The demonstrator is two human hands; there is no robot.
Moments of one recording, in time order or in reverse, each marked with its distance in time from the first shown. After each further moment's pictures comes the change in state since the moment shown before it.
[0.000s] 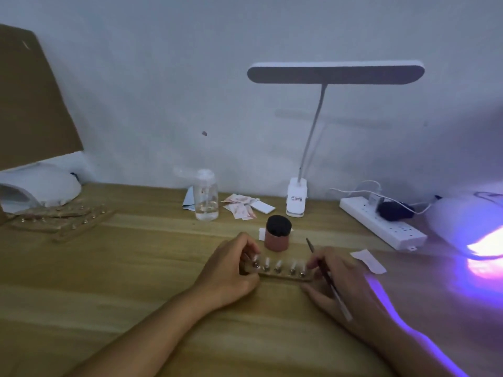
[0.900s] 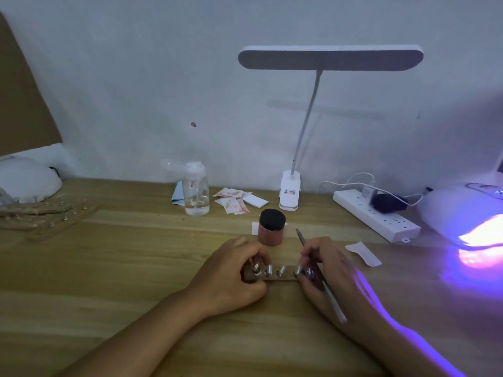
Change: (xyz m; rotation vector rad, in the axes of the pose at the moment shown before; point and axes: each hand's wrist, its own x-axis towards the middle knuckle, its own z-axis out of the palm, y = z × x) left_hand -0.005 0.011 0.005 0.145 -0.081 0.218; right_hand 0.005 -0.003 0.016 0.124 0.121 -0.143
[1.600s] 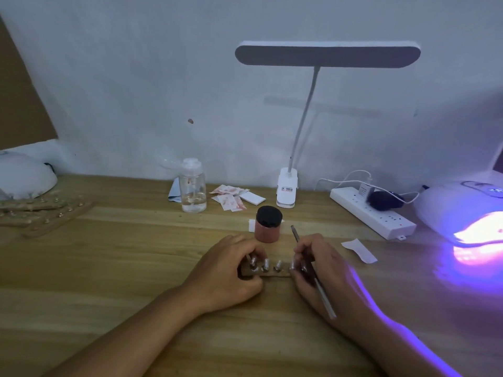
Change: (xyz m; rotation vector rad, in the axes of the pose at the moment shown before) left_hand 0.000 -0.001 0.001 0.037 0.000 0.014; right_hand 0.002 0.001 0.007 -0.022 -0.001 -0.034
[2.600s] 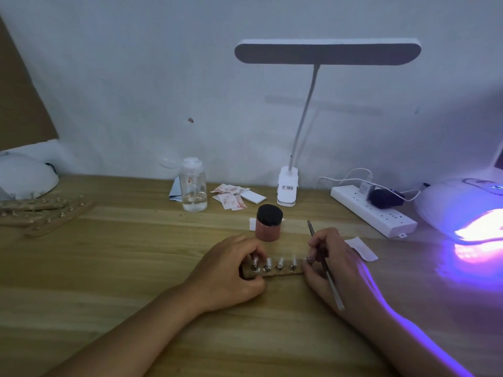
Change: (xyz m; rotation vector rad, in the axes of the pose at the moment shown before) left_hand -0.001 0.003 -0.002 -0.005 -0.012 -0.009; right_hand 0.000 0.005 -0.008 0.089 0.033 0.228
